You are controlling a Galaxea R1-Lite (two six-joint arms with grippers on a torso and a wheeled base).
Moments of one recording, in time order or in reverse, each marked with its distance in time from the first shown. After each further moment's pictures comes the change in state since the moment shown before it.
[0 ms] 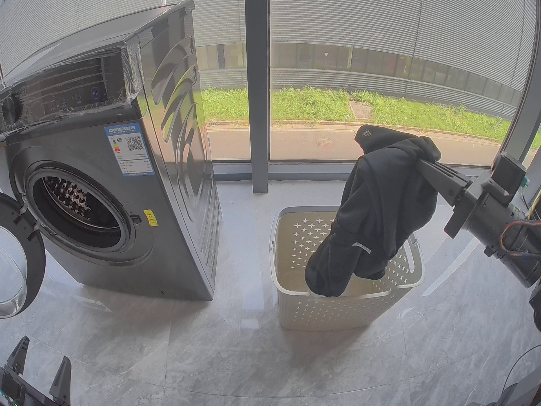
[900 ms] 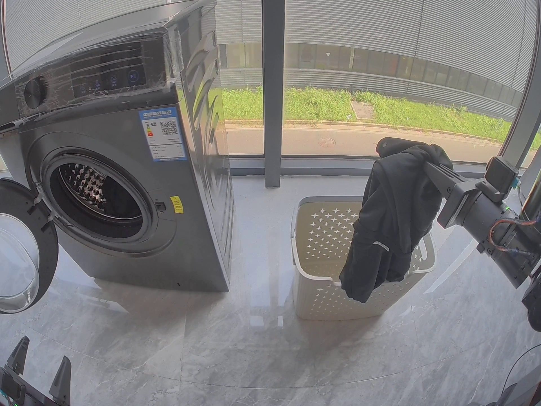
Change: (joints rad) left arm 0.000 0.000 0.000 0.000 0.000 -0.002; right arm -0.012 0.042 -0.004 0.010 -0.219 0.004
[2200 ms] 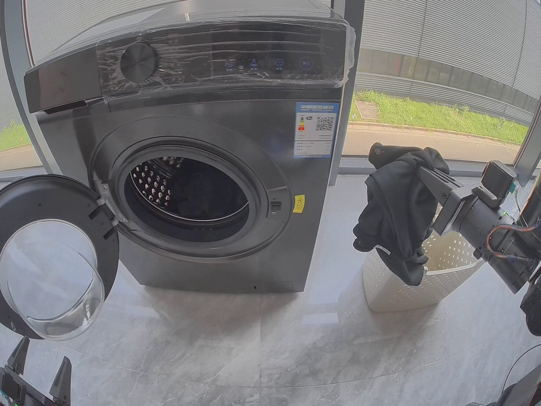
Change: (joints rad) left arm 0.000 0.000 0.000 0.000 0.000 0.000; right arm 0.033 0.004 0.013 -0.010 0.003 0.001
